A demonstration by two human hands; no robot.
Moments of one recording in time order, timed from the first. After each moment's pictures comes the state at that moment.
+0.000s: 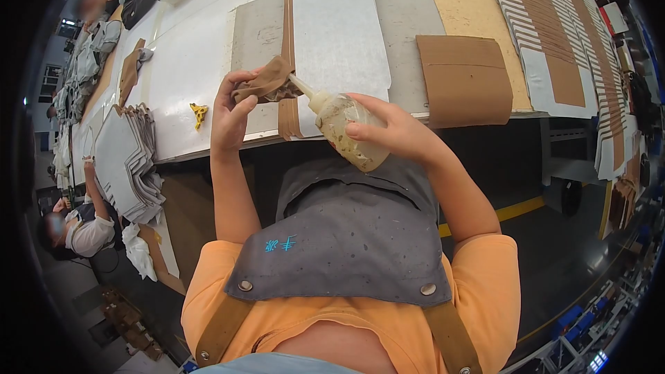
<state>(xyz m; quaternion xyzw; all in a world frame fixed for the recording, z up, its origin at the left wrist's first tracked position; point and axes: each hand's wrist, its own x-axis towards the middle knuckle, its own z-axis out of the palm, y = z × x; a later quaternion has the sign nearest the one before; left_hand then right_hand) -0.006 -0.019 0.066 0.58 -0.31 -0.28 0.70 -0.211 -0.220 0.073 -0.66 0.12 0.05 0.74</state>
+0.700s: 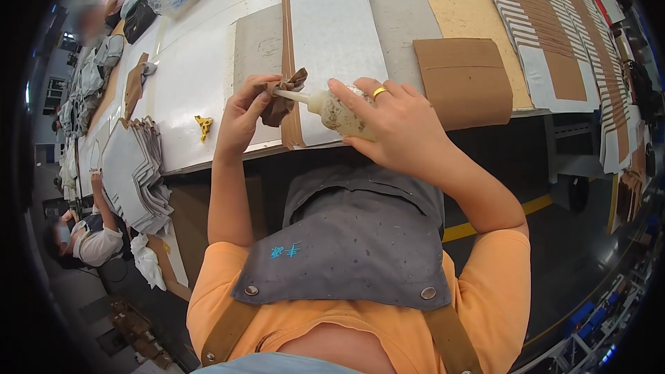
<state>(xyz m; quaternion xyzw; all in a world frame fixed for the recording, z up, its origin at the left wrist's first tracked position) -0.003 -0.038 0.075 0.61 -0.39 -0.31 0.61 -0.211 -0.215 0.121 -0.98 0.02 -0.16 0.15</state>
